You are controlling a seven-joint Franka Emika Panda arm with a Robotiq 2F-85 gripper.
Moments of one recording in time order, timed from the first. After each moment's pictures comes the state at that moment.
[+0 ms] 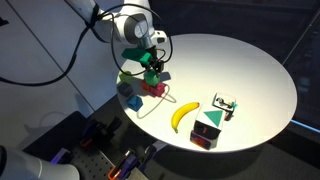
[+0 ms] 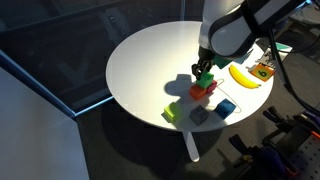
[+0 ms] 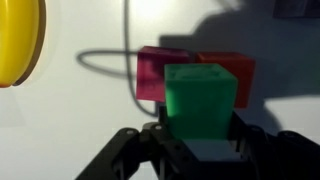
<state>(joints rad) 0.14 0.39 -0.02 -2.23 -0.09 2.64 0.16</state>
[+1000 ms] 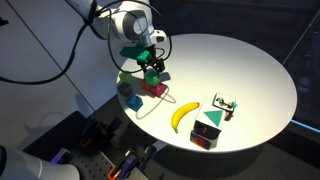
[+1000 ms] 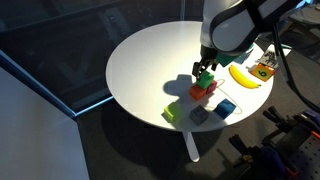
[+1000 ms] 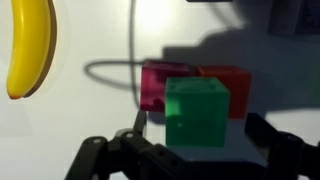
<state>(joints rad) 0.14 0.36 -0.02 -2.23 -0.09 2.56 0.16</state>
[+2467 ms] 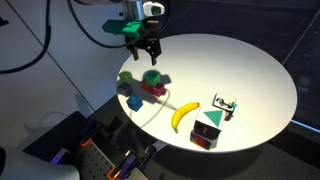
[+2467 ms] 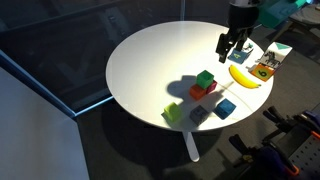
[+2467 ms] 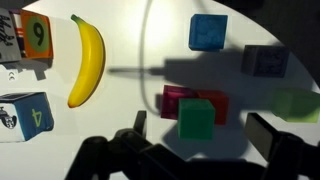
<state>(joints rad) 0.07 0.00 0.00 -2.35 -0.05 2.27 0.02</state>
